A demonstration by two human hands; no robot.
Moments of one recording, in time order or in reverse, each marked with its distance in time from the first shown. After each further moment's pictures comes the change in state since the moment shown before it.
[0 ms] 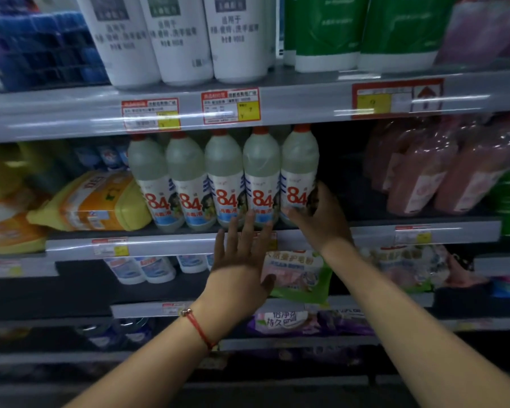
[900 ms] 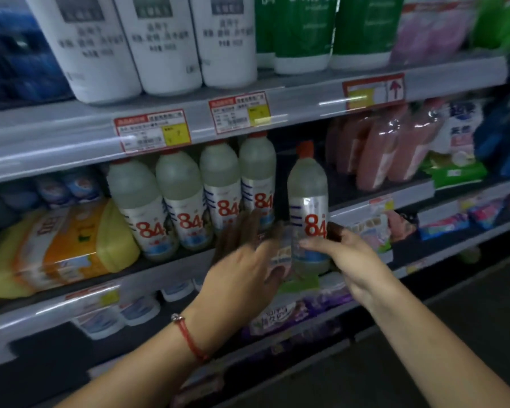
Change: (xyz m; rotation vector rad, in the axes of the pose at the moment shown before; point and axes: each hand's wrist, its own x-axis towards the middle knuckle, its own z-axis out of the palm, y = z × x) left_hand -0.003 -0.054 -0.039 -0.157 0.144 0.433; right_hand -0.095 -0.013 0.004 0.404 0.119 0.368
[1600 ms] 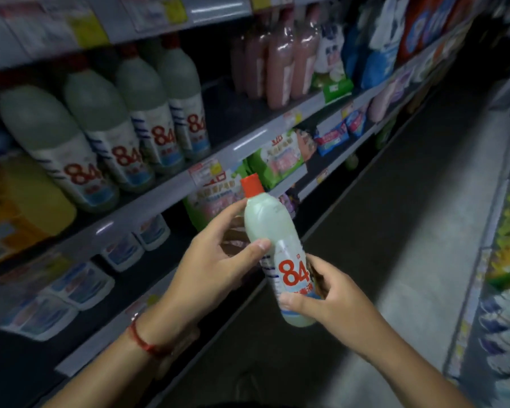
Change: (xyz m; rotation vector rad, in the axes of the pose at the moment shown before) left_hand -0.101 -0.008 -0.022 -1.162 -0.311 0.092; right_hand -0.231 0.095 0.060 -0.199 0.165 0.091
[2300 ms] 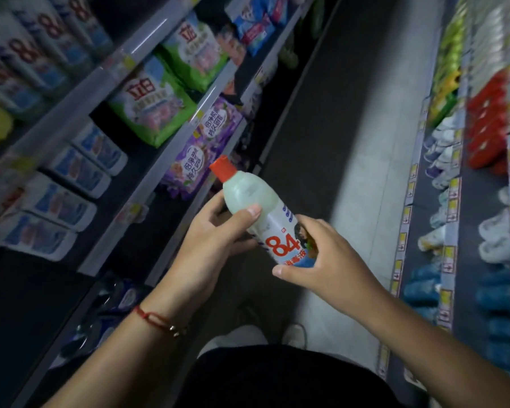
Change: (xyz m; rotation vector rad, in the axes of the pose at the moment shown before) left_hand -0.225 0.021 0.066 -0.371 -0.366 -0.395; right_hand -0.252 0.096 0.095 -0.079 0.301 0.061
